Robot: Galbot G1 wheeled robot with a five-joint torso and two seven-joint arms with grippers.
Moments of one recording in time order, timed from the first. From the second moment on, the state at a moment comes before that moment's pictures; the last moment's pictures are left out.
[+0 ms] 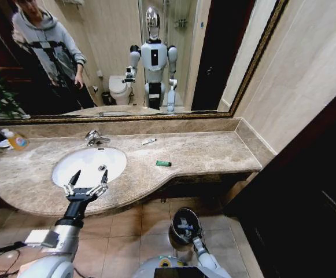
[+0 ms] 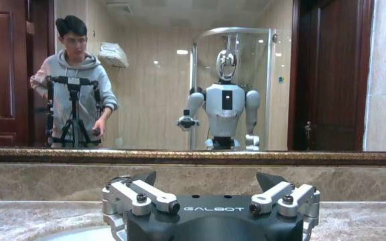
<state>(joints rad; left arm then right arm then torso) 1.84 -1.36 -0.82 -2.47 -0.37 0.04 0.05 -1.24 1.45 0.27 0.90 -0.15 0.13 0.13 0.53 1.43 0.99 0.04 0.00</state>
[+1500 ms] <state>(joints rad) 1.84 -1.36 -0.82 -2.47 -0.37 0.04 0.05 -1.40 1.03 0.19 2.13 0.10 -0.05 -0.08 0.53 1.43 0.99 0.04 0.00</state>
